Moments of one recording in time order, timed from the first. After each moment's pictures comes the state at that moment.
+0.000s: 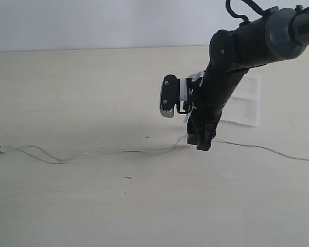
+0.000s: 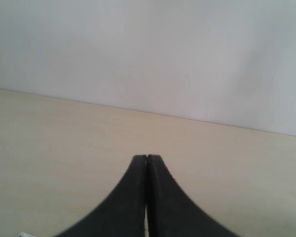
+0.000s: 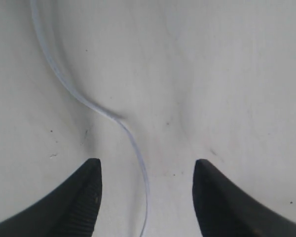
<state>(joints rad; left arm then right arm) 0.06 0.01 0.00 0.25 0.16 -0.42 0.46 2.04 -1.25 0.15 0.68 -1.06</state>
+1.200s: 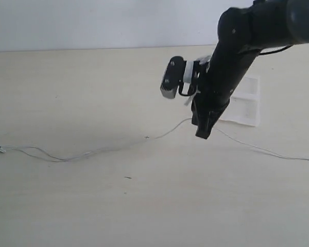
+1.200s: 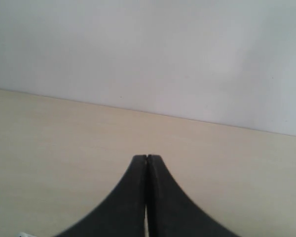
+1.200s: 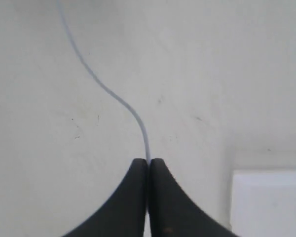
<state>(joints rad) 0.06 0.01 0.00 0.25 0.16 -0.42 0.46 1.92 -1.25 0.12 0.78 -0.86</state>
